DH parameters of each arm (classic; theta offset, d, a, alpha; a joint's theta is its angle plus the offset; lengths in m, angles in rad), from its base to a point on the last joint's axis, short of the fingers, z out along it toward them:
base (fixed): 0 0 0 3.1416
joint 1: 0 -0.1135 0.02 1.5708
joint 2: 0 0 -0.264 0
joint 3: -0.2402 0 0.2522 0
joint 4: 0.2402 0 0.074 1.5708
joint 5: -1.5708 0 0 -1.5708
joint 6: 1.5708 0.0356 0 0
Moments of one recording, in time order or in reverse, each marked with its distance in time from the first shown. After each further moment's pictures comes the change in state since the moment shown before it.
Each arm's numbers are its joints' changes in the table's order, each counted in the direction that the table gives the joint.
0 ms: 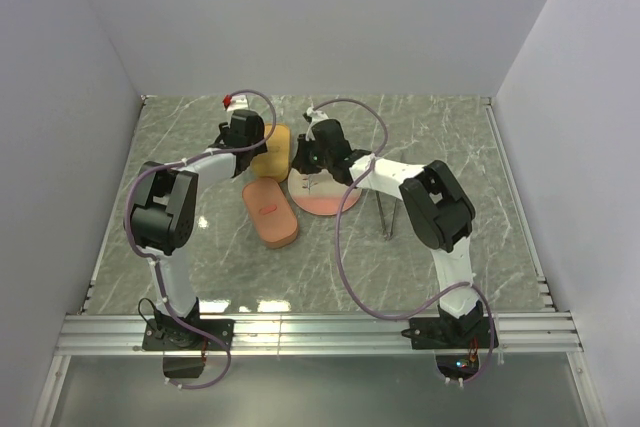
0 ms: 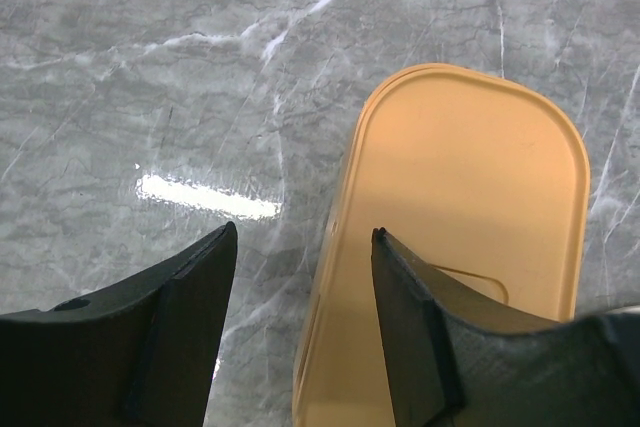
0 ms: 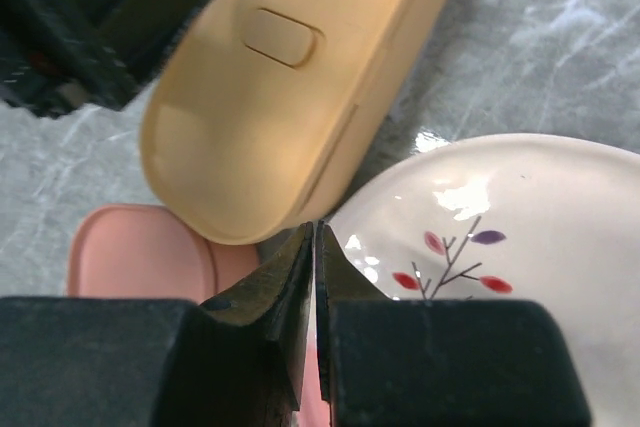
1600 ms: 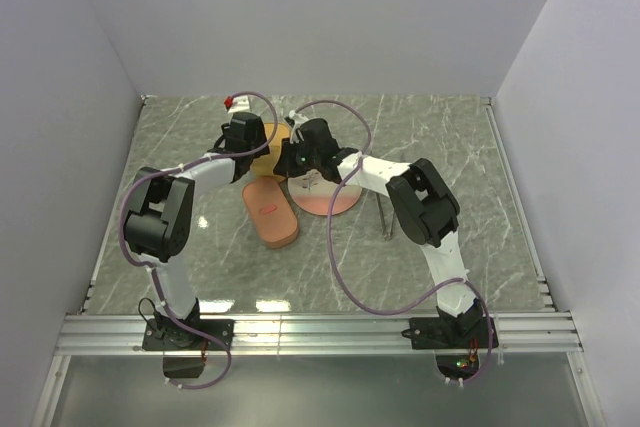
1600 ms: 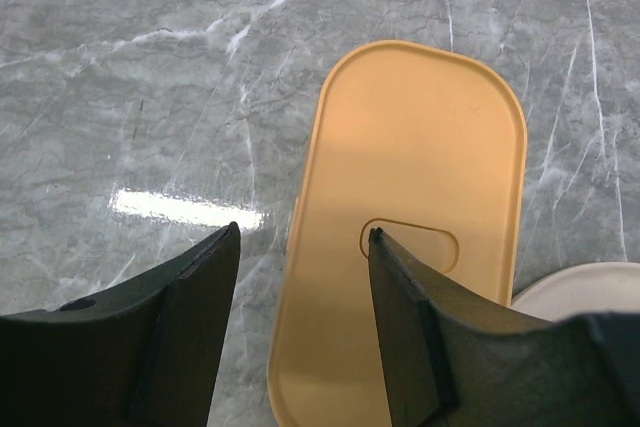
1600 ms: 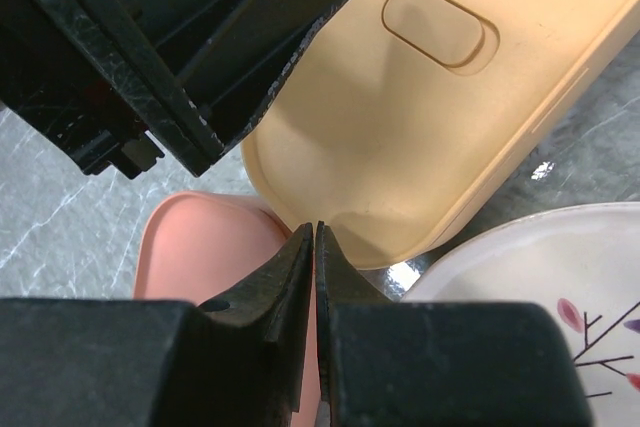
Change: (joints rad) left arm 0.019 -0.063 0.066 -0.050 -0.039 0.000; right arm -0.030 0.106 -0.129 0.019 0.201 0.000
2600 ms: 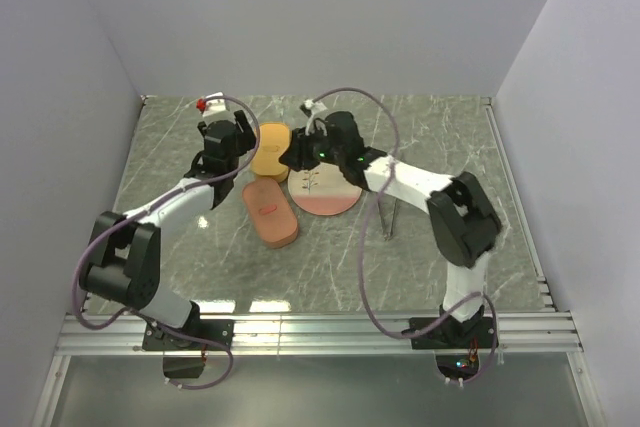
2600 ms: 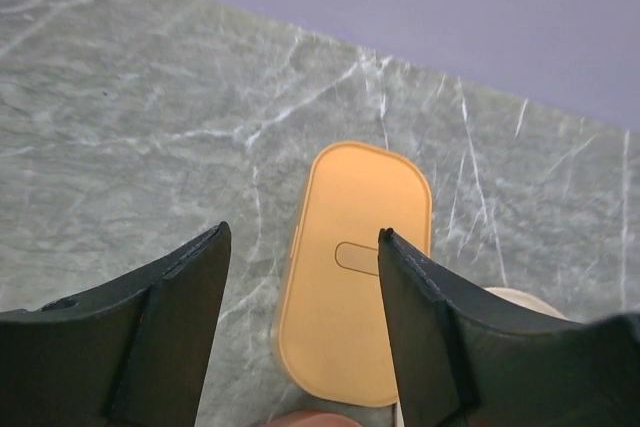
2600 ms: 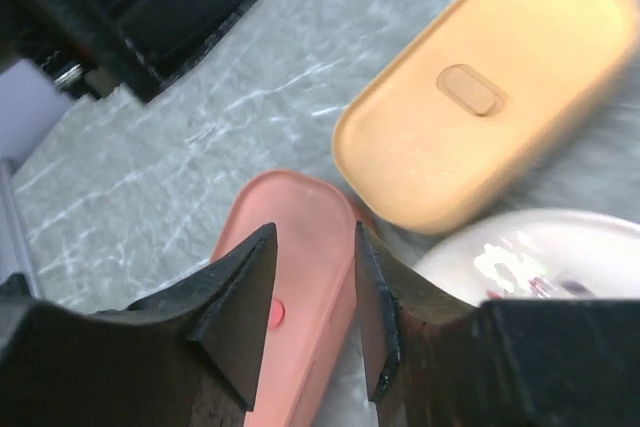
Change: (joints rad) left arm 0.006 -0.319 0.236 -0.215 0.042 0.000; right arm 0.027 -0.239 0.181 -0.116 0.064 -0.102
